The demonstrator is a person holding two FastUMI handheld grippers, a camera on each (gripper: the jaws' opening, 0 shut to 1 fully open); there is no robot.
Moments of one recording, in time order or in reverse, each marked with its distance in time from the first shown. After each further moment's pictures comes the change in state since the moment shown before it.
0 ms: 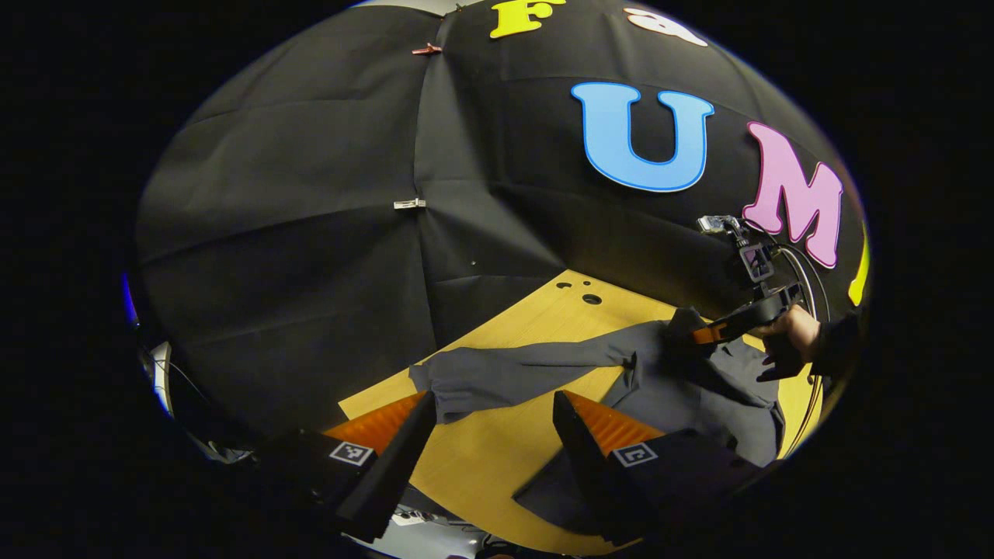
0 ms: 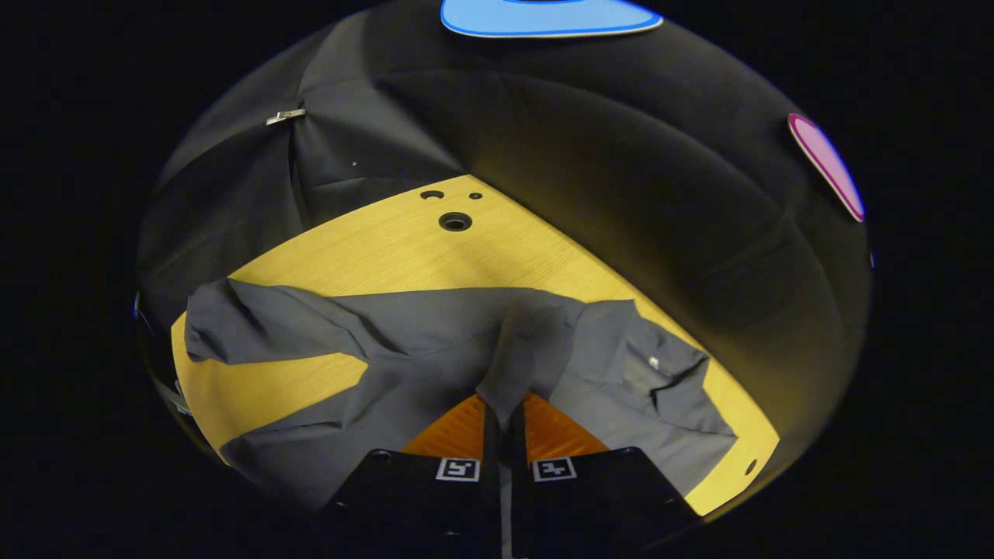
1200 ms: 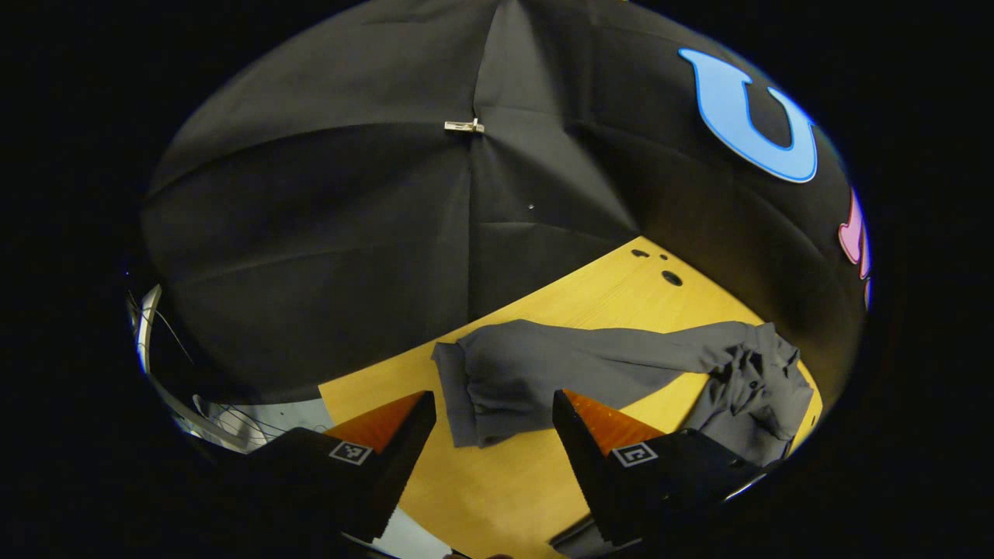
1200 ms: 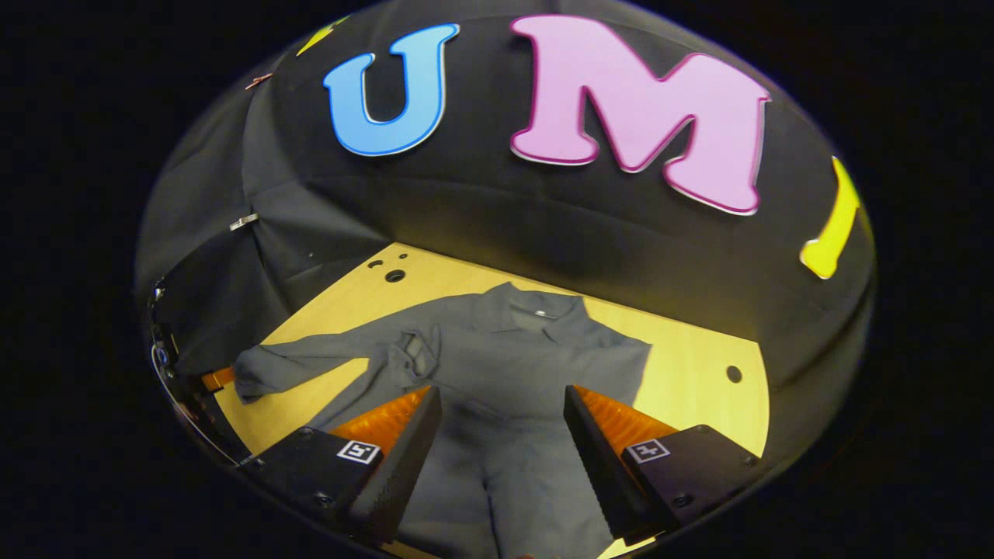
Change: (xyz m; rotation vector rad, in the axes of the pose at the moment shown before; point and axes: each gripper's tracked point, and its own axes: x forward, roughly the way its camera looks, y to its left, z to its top) left arm 0.147 0.080 -0.046 -0.141 0.211 0.142; right arm -0.236 -0.080 -0.078 0.337 -0.232 -0.230
